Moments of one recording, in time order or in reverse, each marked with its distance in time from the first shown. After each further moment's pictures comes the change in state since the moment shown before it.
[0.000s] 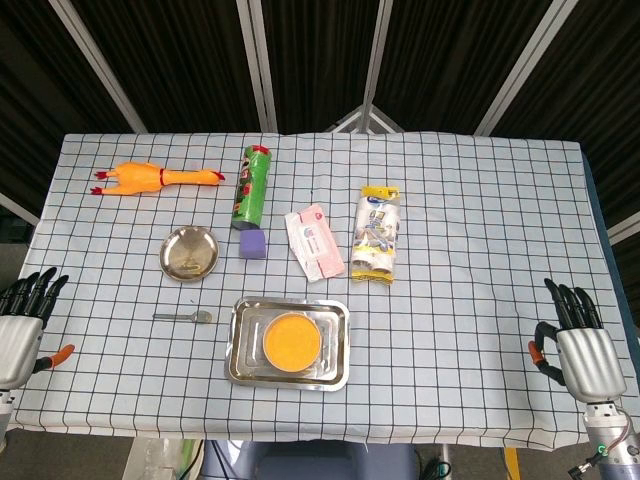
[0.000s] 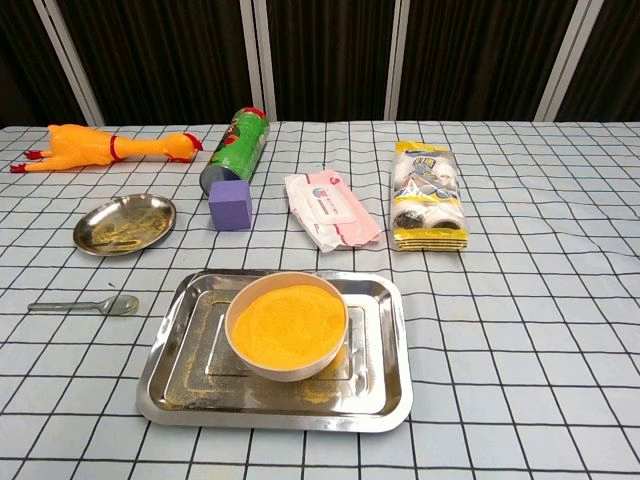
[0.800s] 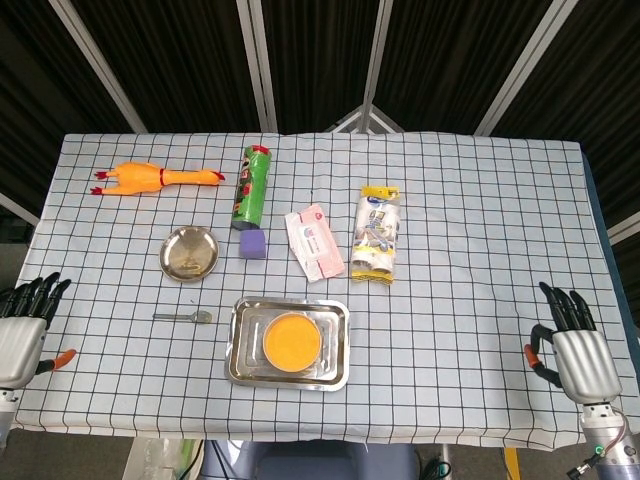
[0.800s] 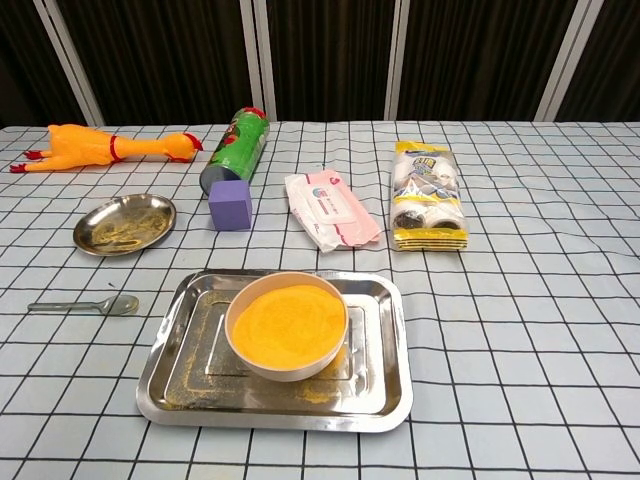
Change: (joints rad) left arm -0.011 0.013 0.004 -0.049 -0.069 -0.077 0.034; right arm 0.003 0.007 -0.012 -0.021 0.002 -0.025 0.007
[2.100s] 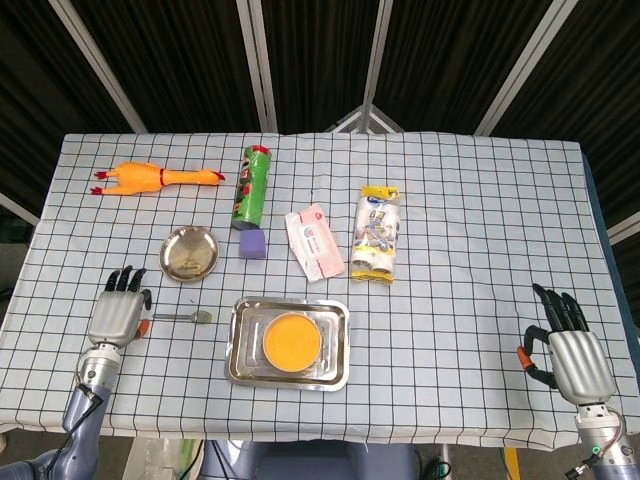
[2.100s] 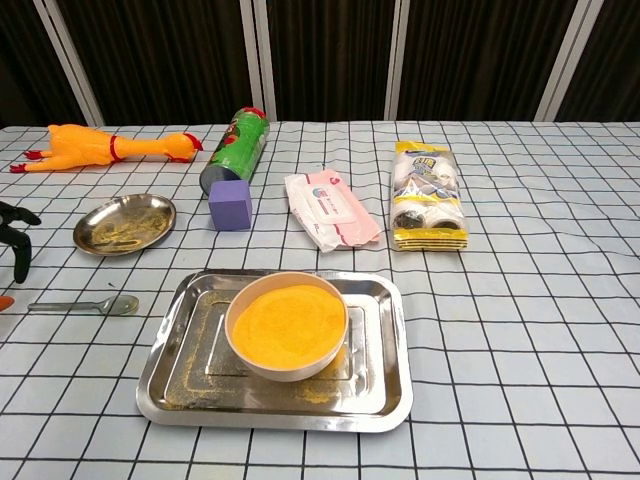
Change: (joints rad) left arm -0.242 -0.388 -0.105 0.131 -0.363 -0.231 0.463; right arm 0.005 0.015 -0.004 -0.050 0.012 -0.025 0.049
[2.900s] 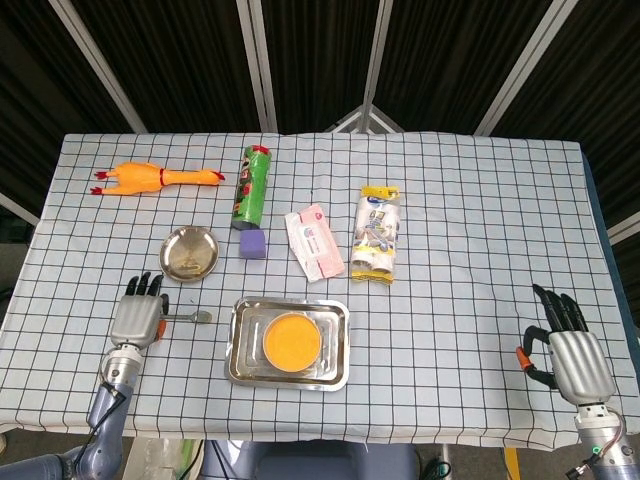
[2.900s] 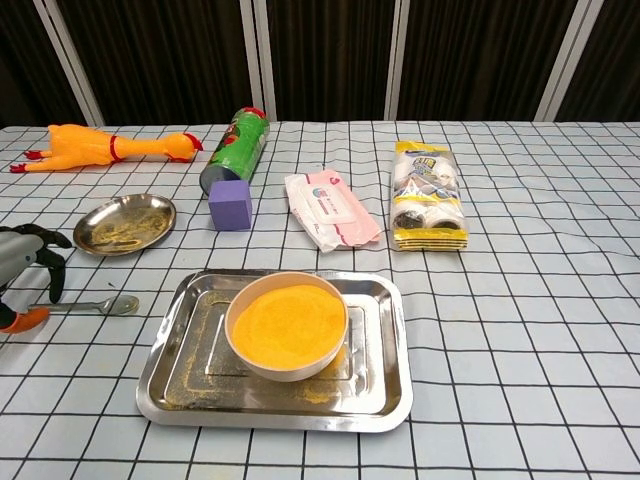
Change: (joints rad) left arm -0.042 -0.103 0.016 0.055 -0.081 0.001 0.054; right arm 0.000 0.008 0.000 -0.018 0.010 -0.009 0.022
